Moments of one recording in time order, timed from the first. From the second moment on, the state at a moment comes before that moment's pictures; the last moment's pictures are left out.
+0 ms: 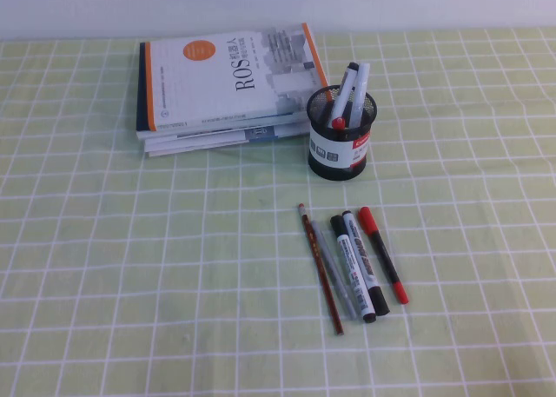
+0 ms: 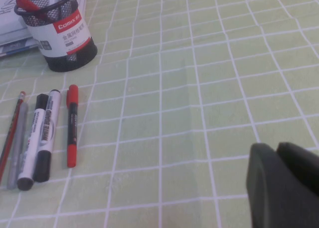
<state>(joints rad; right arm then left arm) -0.01 -0.01 0.03 0.39 0.37 -0.13 0.00 -0.02 0.03 -0.06 0.39 0.16</state>
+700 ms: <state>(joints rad) -0.01 -0.01 0.03 0.78 0.24 -0.13 0.00 -0.02 0.03 -0.06 0.39 0.16</state>
